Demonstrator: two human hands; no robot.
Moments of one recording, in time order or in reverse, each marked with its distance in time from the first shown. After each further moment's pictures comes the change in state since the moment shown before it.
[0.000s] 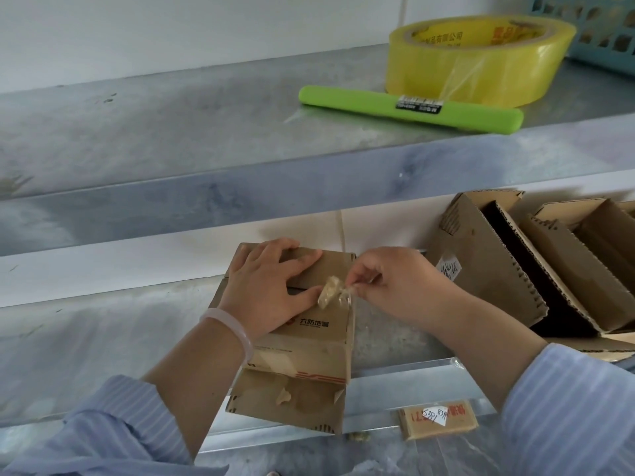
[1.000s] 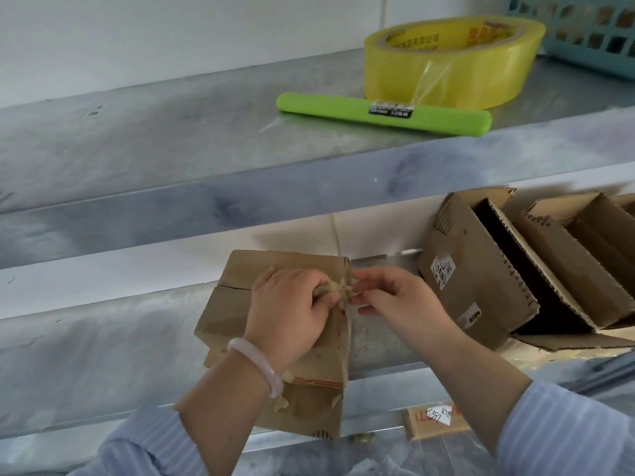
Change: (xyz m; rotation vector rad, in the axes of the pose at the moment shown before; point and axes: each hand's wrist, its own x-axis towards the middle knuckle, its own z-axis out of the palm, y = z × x) left_hand -0.010 0.052 0.011 -0.196 0.151 -0.039; right_hand -0.022 0.021 0.031 0.762 0.169 0.330
